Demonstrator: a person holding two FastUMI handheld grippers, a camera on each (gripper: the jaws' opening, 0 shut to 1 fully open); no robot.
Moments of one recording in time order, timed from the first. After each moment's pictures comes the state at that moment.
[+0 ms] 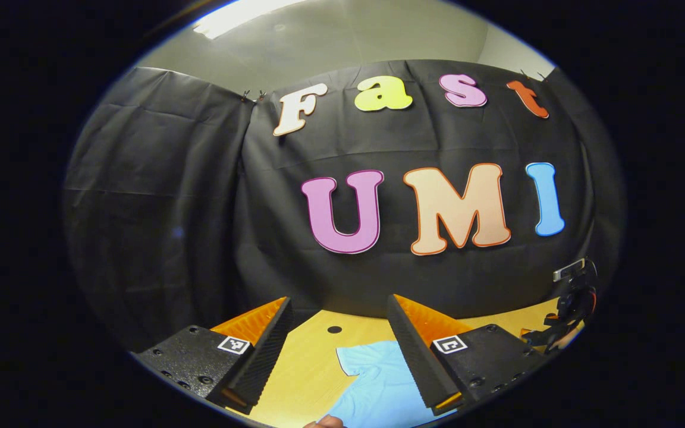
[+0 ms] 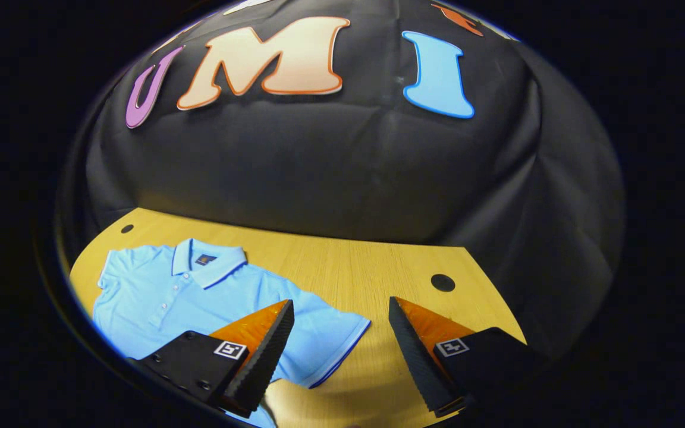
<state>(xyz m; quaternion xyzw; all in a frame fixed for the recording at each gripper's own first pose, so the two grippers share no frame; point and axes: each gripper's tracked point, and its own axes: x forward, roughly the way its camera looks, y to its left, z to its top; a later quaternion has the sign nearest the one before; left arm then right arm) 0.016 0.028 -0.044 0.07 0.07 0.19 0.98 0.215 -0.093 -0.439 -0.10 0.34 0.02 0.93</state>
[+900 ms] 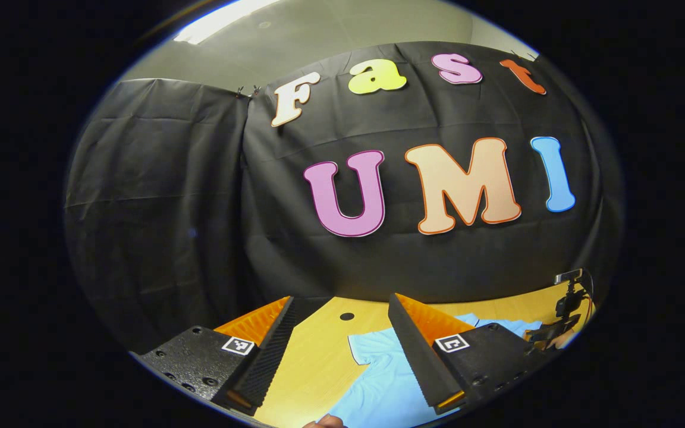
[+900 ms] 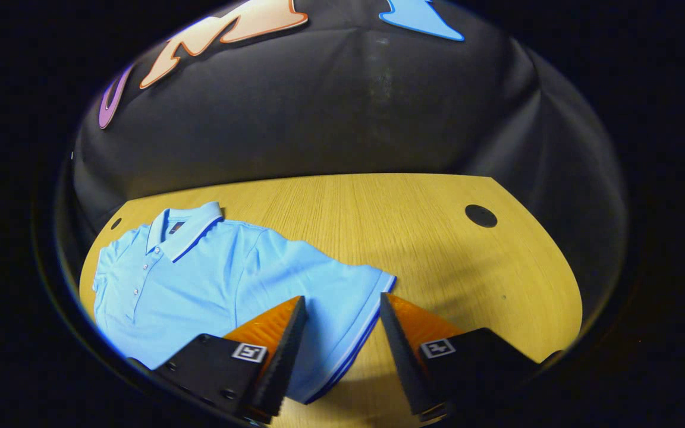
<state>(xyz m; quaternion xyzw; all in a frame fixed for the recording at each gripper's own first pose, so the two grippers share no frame) 0.013 0.021 -0.062 0.09 0.11 0.22 0.97 0.206 -0.097 -0.530 -0.03 0.43 0.02 0.90</state>
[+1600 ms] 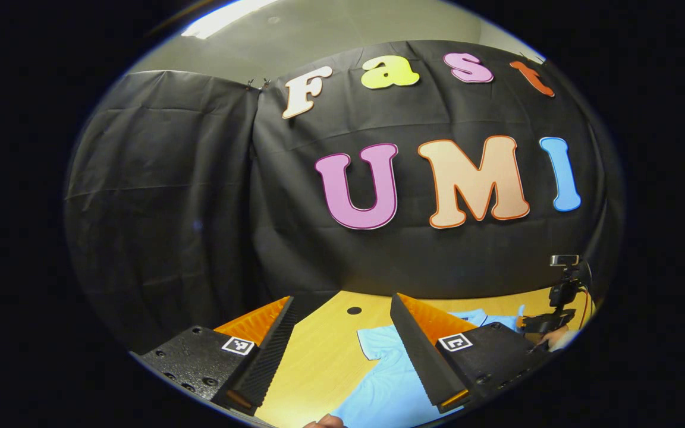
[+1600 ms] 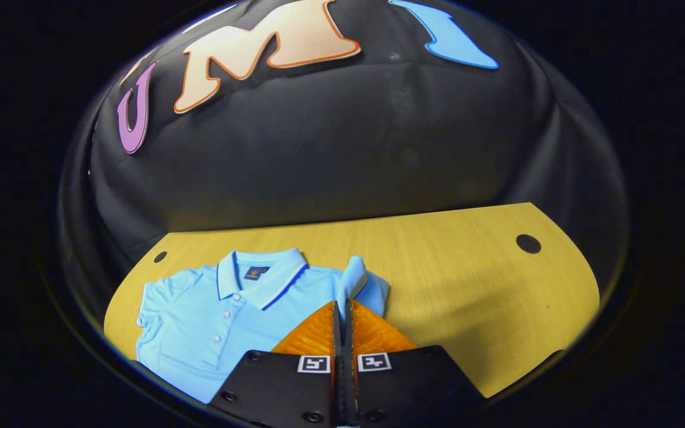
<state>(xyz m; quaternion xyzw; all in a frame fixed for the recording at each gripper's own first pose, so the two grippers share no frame) -0.006 0.053 -0.068 0.08 0.11 0.23 0.96 0.224 0.029 -0.481 0.03 0.38 0.08 0.92</state>
